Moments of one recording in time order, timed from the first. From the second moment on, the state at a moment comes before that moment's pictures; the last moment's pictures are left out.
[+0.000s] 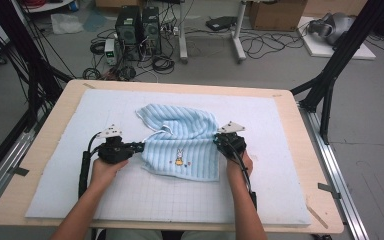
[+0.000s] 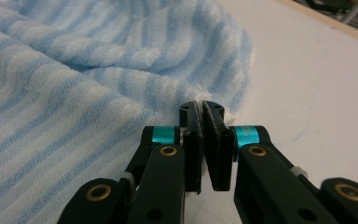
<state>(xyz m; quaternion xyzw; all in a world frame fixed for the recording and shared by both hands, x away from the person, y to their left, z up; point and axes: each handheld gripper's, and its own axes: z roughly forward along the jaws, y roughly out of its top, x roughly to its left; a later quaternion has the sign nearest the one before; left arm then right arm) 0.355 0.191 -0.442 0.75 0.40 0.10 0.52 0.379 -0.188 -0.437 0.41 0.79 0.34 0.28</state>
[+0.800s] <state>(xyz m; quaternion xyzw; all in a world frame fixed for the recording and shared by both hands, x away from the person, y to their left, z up) 0.355 0.195 -0.440 0.76 0.40 0.12 0.50 0.355 -0.202 -0.425 0.42 0.77 0.39 0.28</state>
